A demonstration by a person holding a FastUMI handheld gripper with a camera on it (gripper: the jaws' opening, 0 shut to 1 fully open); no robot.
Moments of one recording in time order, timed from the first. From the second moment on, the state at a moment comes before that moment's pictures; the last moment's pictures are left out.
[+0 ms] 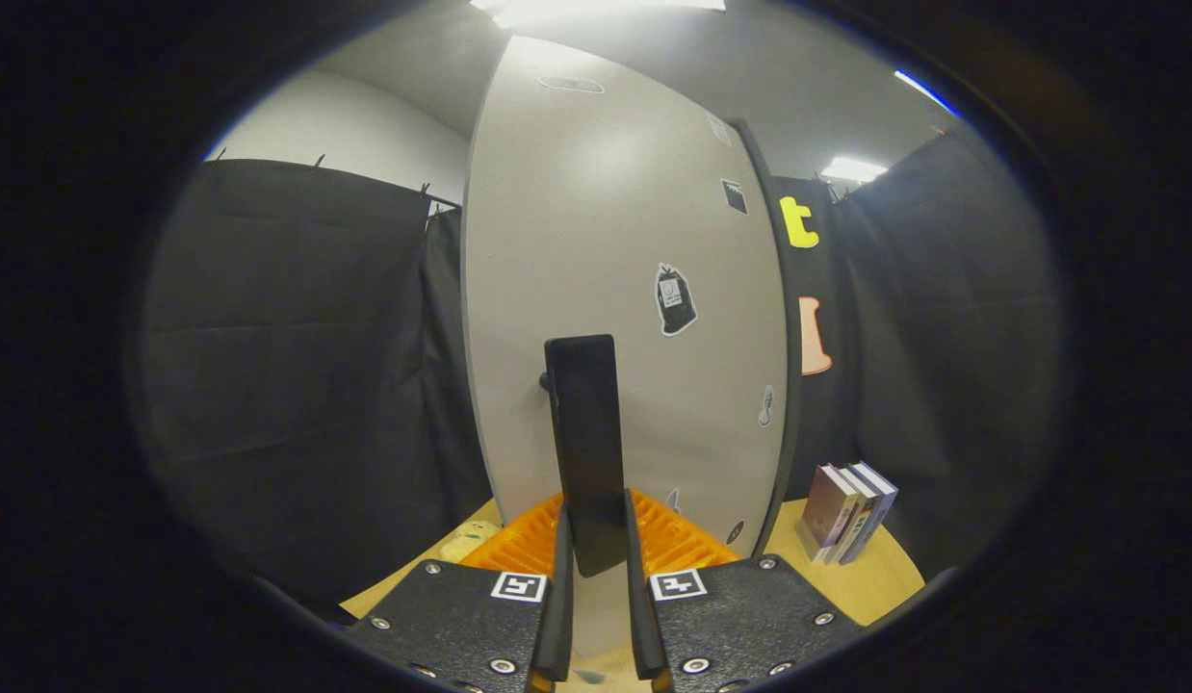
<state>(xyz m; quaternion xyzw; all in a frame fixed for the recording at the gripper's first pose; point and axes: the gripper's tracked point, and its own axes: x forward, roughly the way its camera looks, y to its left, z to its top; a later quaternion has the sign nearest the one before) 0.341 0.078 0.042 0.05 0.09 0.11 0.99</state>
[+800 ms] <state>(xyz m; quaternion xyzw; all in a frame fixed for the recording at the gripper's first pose) 0.329 0.055 0.043 0.07 0.09 0.07 0.99</state>
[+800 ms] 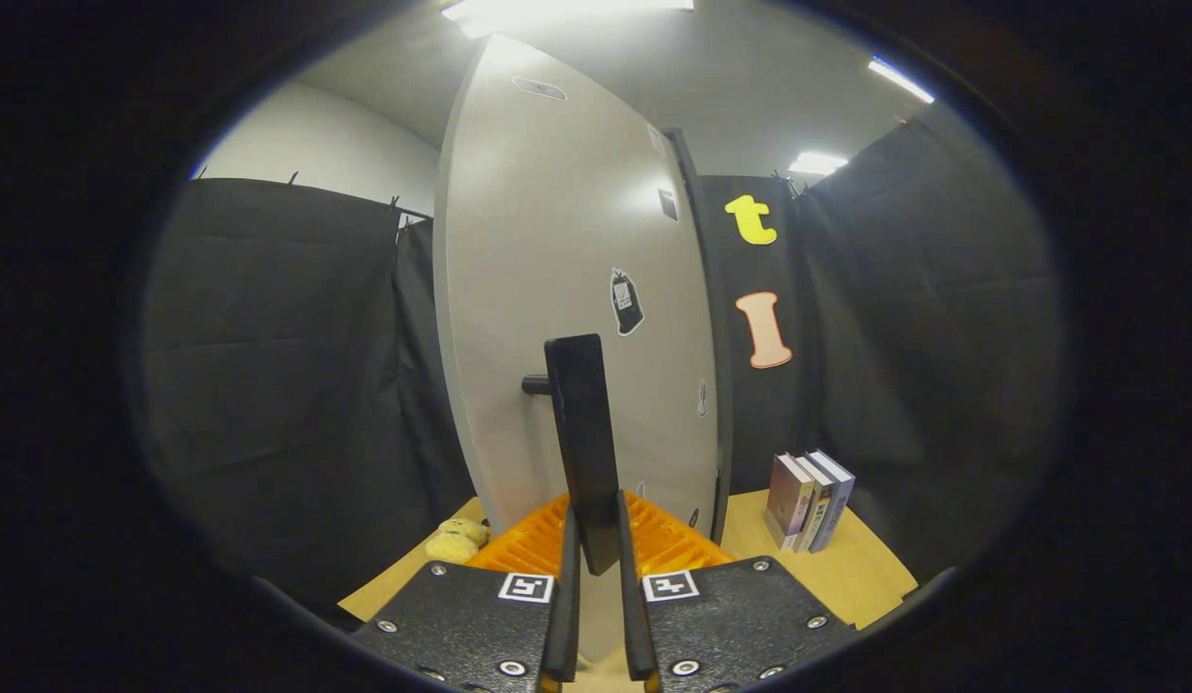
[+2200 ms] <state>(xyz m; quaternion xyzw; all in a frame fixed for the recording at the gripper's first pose) 0.318 -0.037 0.062 0.01 0.04 -0.07 1.00</state>
